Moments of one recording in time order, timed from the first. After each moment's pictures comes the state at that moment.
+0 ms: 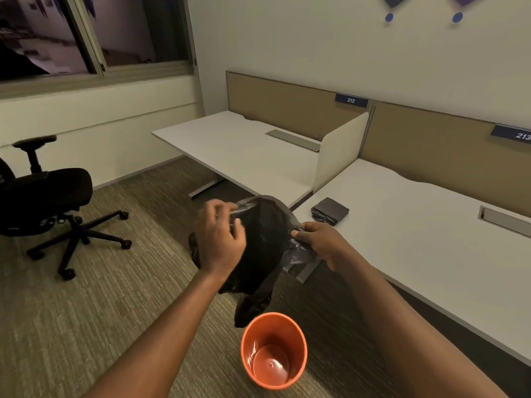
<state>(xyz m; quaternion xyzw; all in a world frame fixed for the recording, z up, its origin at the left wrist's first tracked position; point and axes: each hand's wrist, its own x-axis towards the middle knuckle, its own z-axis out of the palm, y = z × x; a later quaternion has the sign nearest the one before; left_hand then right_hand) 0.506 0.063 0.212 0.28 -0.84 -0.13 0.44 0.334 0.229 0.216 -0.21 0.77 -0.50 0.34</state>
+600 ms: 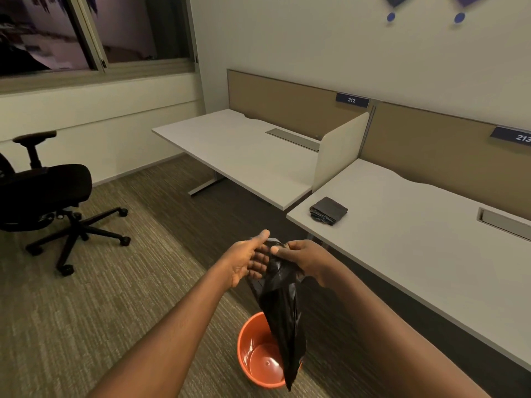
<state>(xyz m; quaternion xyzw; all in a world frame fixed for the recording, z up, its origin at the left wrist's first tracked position) 0.488 0.089 0.191 0.34 -0.61 -0.71 0.01 0.366 0.237 0.206 -0.27 0.77 -0.41 0.41</state>
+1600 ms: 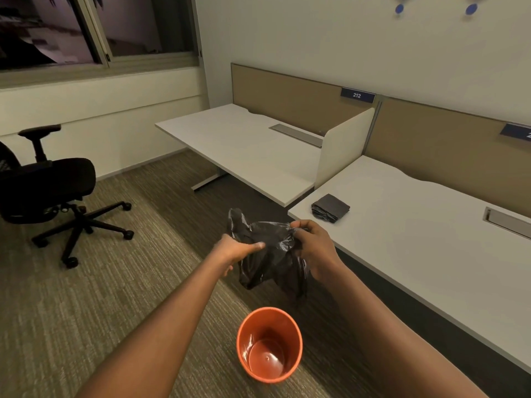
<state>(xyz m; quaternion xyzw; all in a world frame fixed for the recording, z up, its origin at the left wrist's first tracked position) 0.477 0.069 0.187 0.50 -0.70 -0.51 -0.01 0.355 0.230 0.198 -0.11 0.64 -0.68 0.34</state>
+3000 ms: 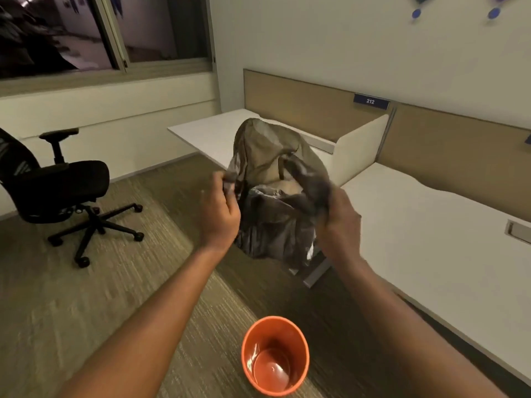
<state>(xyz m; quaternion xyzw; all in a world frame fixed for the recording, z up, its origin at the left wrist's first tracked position) 0.474 0.039 0.248 0.24 -0.79 -0.17 0.54 0.332 0.224 0.245 -0.38 0.78 -0.46 -0.17</state>
